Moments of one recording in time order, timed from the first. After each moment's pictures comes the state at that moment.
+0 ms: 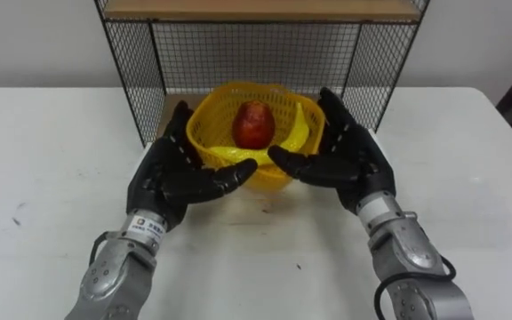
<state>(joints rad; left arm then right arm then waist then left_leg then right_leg) 0.07 0.15 -0.14 0.00 -0.56 -0.01 -0.10 -0.04 -0.18 0.19 0.10 0.47 -0.02 0.03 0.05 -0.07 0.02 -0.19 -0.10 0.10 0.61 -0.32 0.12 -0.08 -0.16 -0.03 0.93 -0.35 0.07</state>
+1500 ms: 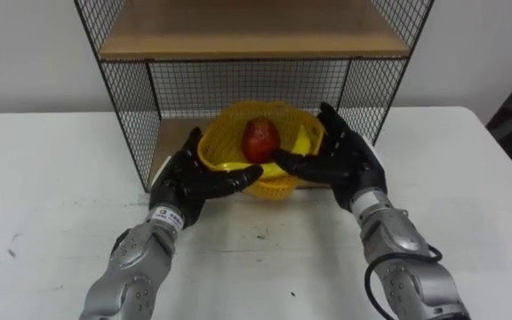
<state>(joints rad) -0.17 0.12 -0.16 0.38 -0.60 0.08 -0.03 -0.20 -0.16 0.18 0.35 0.51 0.05 -0.03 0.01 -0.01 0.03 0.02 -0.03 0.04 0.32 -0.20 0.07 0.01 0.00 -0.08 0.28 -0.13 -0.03</state>
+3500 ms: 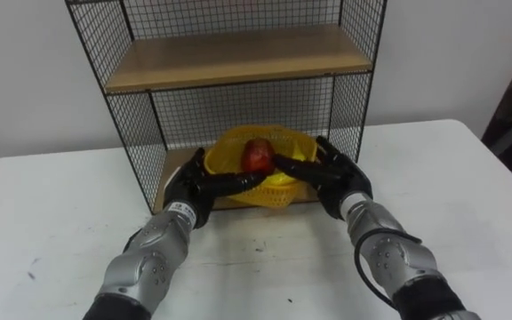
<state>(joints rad) -0.27 0.09 -0.16 0.51 -0.62 0.20 0.11 -0.35 -0.13 0.13 0.66 0.67 0.13 -0.07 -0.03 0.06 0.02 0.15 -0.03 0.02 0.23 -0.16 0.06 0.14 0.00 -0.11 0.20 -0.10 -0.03</state>
